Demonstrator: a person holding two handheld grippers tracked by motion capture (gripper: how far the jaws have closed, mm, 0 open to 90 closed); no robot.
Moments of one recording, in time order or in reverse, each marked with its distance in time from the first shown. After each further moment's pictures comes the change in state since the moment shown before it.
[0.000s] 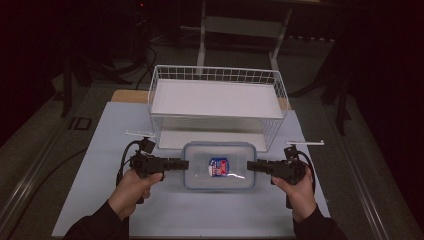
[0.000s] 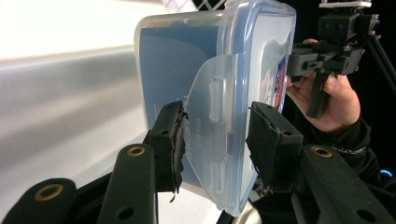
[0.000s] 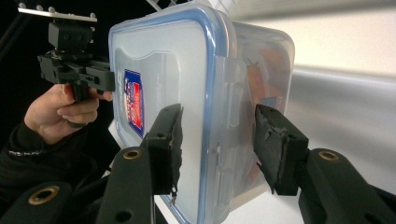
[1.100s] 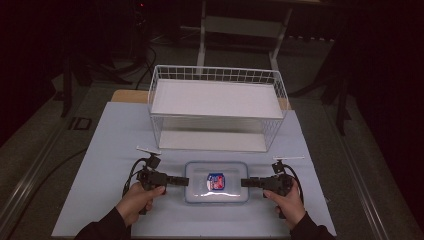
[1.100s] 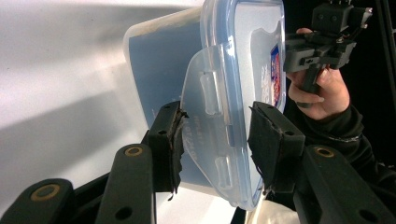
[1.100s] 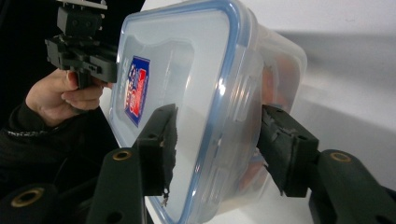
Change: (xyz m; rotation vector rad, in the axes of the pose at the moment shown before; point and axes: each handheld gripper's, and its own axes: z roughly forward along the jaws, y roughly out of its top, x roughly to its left) left arm 0.066 -0.050 0.040 0.136 -0.045 -0.188; right arm -0.063 -0.050 0.040 0.142 0.054 0.120
